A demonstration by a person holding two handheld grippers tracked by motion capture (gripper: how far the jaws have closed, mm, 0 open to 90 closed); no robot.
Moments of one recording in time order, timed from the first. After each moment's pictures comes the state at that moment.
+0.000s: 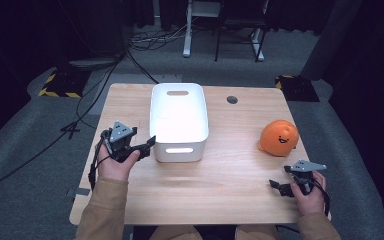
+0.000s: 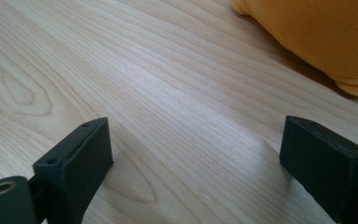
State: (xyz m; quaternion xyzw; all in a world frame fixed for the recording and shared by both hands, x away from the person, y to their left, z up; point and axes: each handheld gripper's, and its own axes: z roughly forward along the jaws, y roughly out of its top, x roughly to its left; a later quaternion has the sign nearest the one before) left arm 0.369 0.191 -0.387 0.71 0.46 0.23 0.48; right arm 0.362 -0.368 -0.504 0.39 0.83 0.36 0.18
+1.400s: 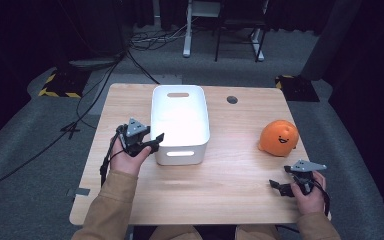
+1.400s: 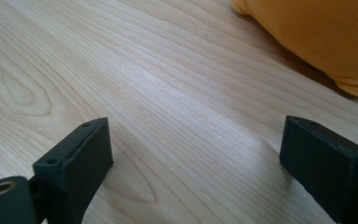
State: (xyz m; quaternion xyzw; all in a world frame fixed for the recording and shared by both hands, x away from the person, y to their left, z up) left arm 0.387 0.168 -0.402 0.73 0.45 0.21 0.46; right arm 0.362 -0.368 -0.504 0.39 0.83 0.36 0.18
